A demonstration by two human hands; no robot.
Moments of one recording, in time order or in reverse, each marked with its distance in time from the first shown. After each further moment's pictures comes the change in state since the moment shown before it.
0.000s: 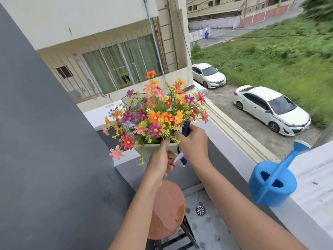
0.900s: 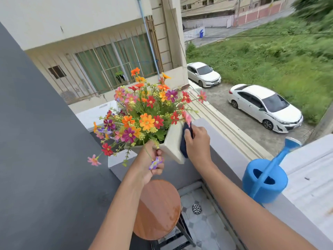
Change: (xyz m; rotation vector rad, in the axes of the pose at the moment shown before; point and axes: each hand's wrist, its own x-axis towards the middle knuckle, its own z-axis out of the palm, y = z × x) left_hand 0.013 0.007 -0.018 -0.224 -0.313 -0.158; right_hand 0.024 0.055 -0.012 -0.147 0.086 -0.148
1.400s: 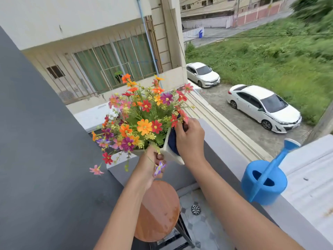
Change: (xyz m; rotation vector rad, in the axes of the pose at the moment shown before) left_hand 0.001 -0.009 0.009 0.003 0.069 0.036; right_hand -0.005 -0.056 -0.007 0.178 0.081 -0.056
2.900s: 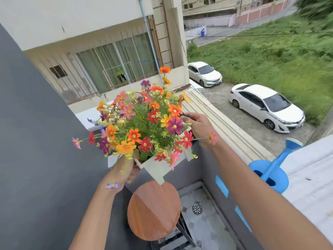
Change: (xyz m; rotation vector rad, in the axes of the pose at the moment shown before) left_hand -0.025 0.008 -0.061 0.394 0.181 0.212; right_hand 0.059 0.041 -0.021 0.344 -0.449 0.311
